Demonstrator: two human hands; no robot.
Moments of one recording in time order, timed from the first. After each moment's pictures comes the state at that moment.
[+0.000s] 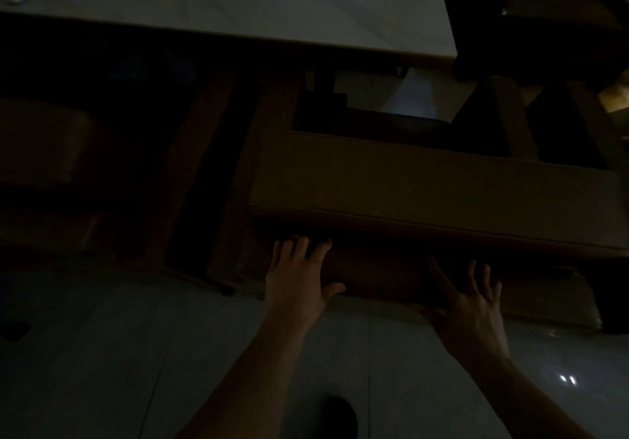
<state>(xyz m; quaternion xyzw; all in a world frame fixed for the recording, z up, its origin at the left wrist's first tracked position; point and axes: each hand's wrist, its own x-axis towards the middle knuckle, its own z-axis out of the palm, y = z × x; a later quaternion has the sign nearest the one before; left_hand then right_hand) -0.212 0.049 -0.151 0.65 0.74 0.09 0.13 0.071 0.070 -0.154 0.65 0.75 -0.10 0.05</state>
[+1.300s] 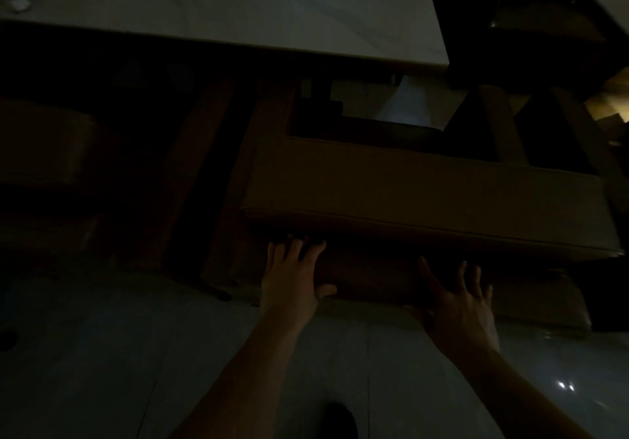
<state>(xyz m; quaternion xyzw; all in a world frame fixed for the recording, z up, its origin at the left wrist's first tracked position) -0.221 0.042 -0.152 0.65 0.74 0.10 0.16 0.055 0.064 -0.143 0.65 0.75 -0.07 0.12</state>
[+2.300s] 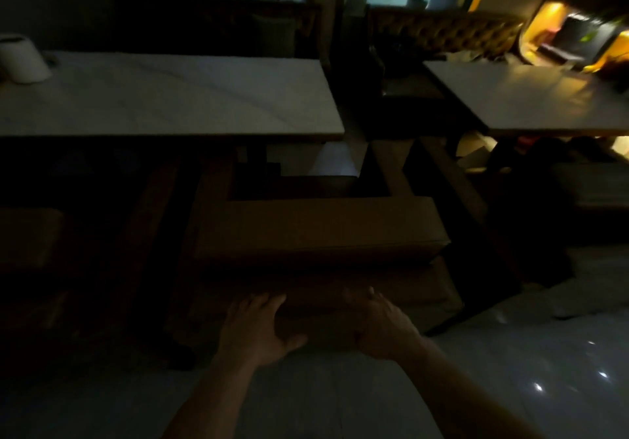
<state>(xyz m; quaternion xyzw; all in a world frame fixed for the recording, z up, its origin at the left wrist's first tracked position) -0.181 -0.015 -0.033 0.69 0.67 -0.07 0.27 0.070 0.008 -0.025 0.60 0.74 -0.28 0.10</state>
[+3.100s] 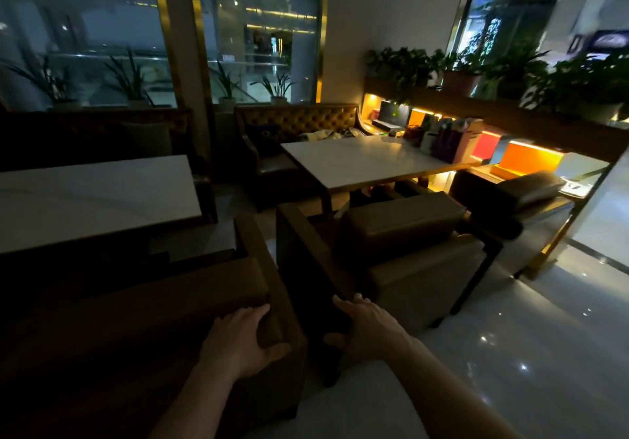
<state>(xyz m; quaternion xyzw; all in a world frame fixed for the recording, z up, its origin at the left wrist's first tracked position) 0.138 -0.056 0.137 0.78 0.57 -0.01 0.25 0.388 -0.098 0.138 0.73 0.65 -0.20 0.00</state>
